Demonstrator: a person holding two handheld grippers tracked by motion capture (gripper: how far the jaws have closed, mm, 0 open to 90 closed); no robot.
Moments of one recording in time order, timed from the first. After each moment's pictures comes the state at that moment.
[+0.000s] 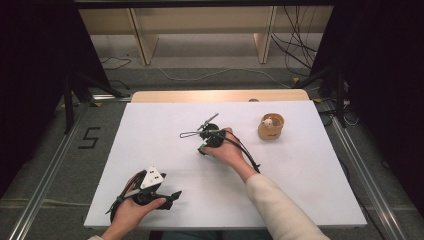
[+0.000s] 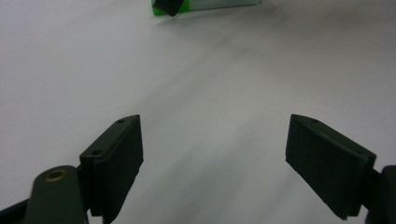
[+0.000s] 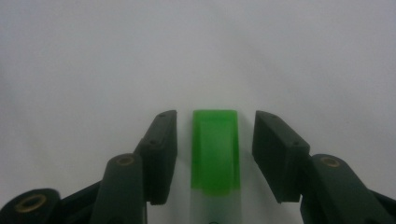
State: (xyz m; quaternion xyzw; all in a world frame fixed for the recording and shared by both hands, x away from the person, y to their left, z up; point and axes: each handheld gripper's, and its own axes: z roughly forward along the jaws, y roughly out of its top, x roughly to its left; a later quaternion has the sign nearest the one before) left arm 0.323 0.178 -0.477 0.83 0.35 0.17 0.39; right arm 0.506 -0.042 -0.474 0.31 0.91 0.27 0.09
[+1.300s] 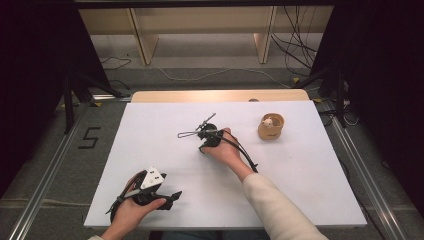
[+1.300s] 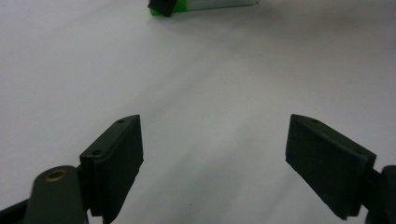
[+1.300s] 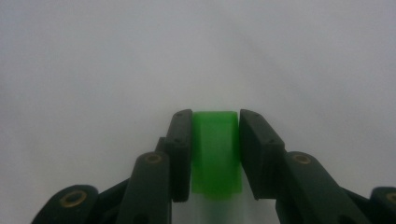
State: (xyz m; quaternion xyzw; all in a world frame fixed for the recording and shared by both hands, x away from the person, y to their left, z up) left arm 0.323 0.177 -0.477 0.84 0.34 0.17 0.39; right arm 0.507 -0.036 -0.474 0.33 0.91 0.25 0.09
